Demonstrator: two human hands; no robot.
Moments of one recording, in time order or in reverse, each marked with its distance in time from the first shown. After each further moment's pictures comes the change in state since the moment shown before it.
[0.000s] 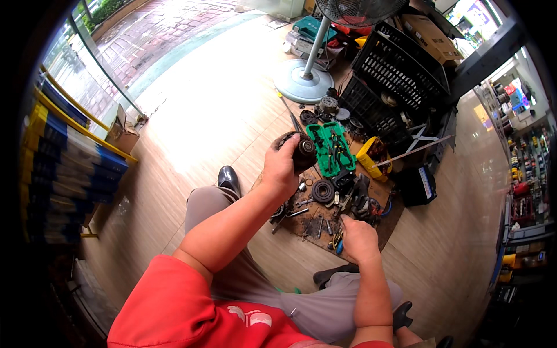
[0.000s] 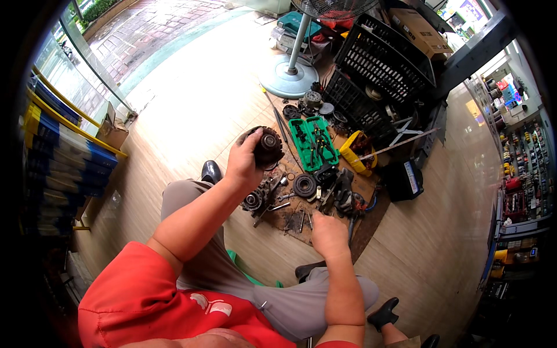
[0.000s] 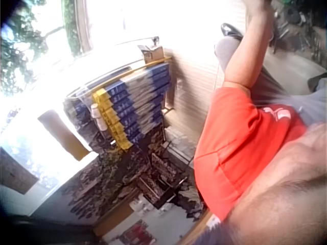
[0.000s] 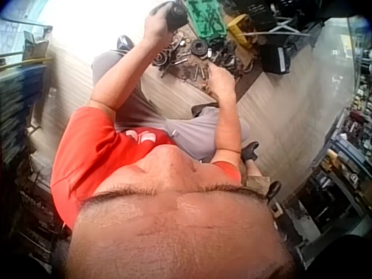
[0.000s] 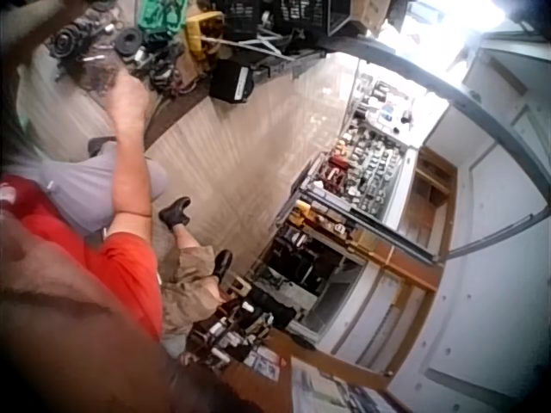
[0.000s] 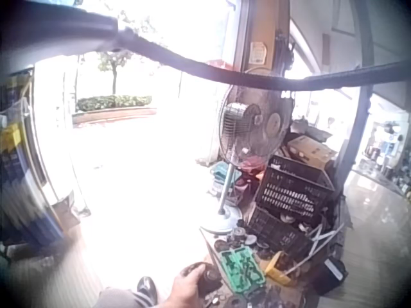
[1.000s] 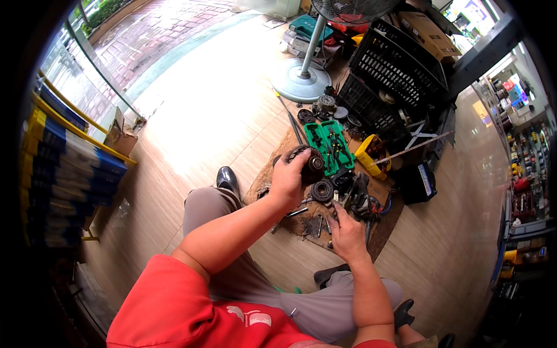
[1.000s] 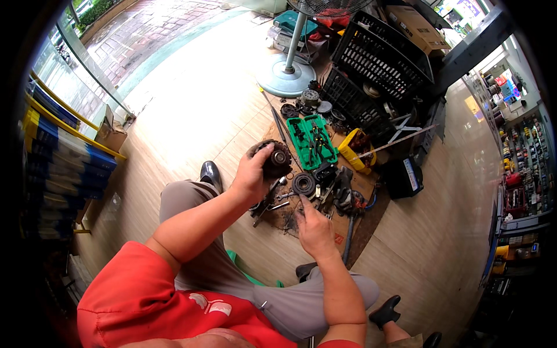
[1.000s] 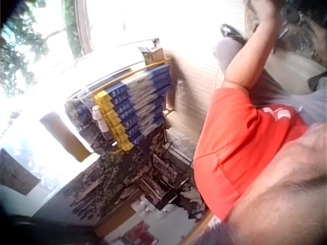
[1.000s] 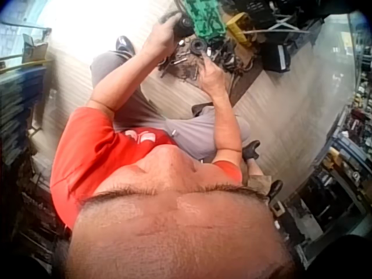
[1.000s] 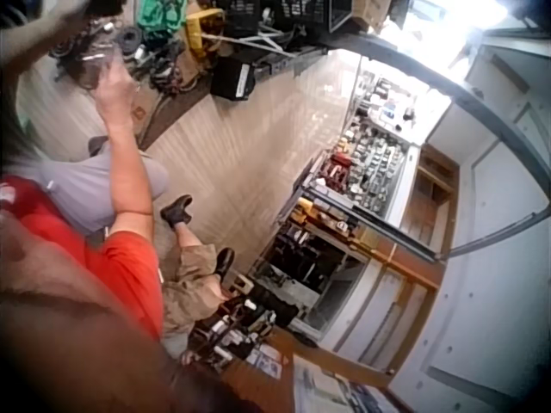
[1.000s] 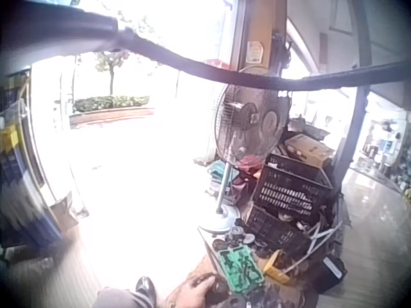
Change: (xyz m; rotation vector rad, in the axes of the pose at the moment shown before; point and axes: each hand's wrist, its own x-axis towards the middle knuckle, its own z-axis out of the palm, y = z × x) left_hand -0.008 -0.033 -0.014 0.025 -0.068 -0.128; right_hand 0.000 -0.020 0.013 0.481 0.368 -0.141
